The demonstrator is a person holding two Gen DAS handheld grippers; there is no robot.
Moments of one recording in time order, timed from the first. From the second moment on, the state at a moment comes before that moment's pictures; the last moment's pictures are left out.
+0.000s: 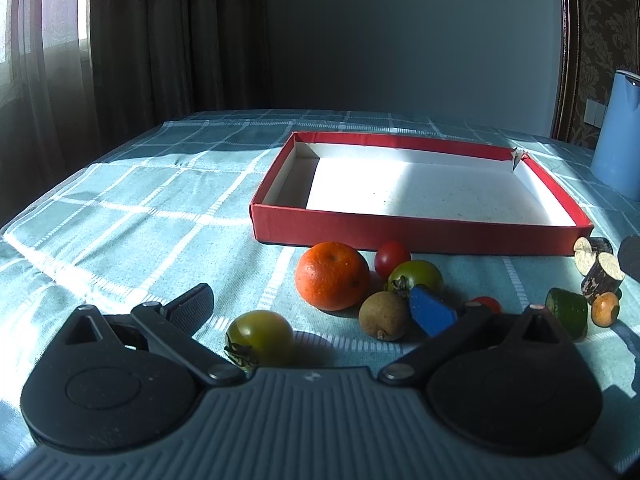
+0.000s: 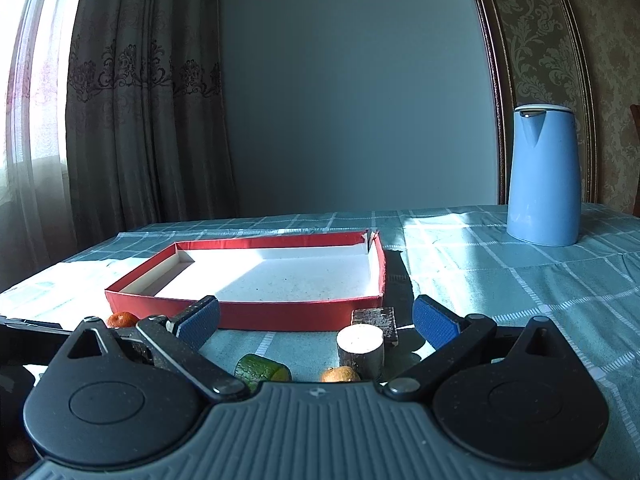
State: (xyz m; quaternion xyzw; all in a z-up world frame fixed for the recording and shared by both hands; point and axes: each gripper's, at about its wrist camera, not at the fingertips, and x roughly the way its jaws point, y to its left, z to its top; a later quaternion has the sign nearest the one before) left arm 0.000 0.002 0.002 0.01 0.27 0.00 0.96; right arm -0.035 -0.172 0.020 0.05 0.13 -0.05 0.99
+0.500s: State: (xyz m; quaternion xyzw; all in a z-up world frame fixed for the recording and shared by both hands) left arm -0.002 0.003 0.003 0.01 0.26 0.00 0.96; right arm -0.029 -0.172 0.018 0.05 0.15 -0.05 0.99
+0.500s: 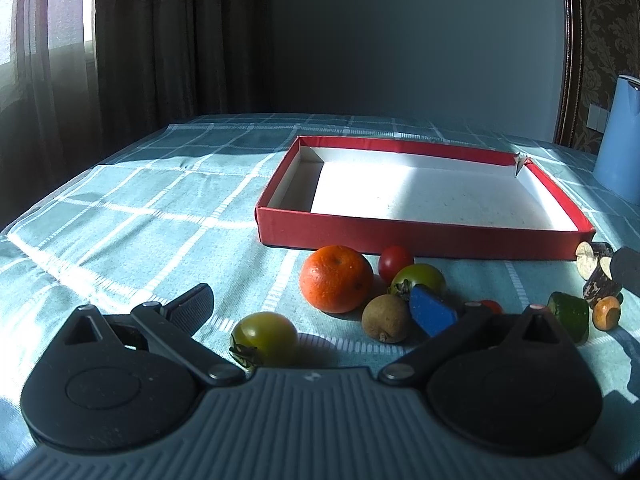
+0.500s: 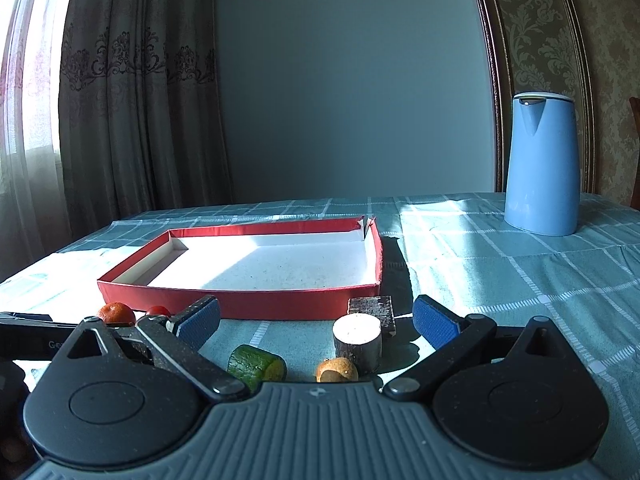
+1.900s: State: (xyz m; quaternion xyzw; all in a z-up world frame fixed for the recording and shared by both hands) left arm -0.002 0.005 0.002 0.00 0.26 0.01 0.97; right arm -0.059 -0.221 0.015 0.06 0.20 0.02 0.98
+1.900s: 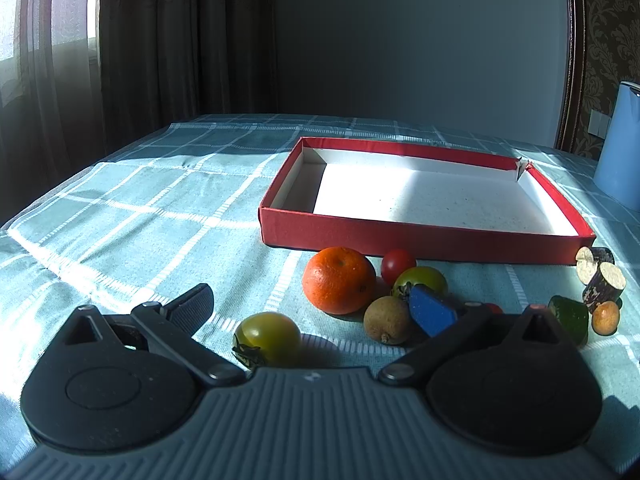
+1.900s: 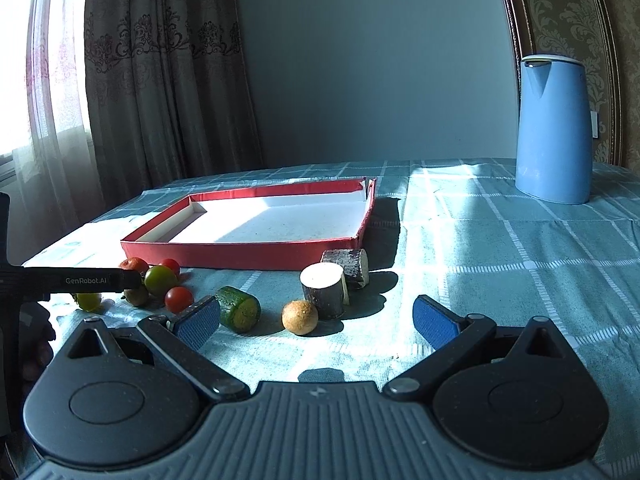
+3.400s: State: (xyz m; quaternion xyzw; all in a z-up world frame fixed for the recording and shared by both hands) left arm -0.004 0.004 0.002 0.00 0.26 0.01 0.96; right arm 0.016 -0.192 0.041 0.01 0.21 0.09 0.97
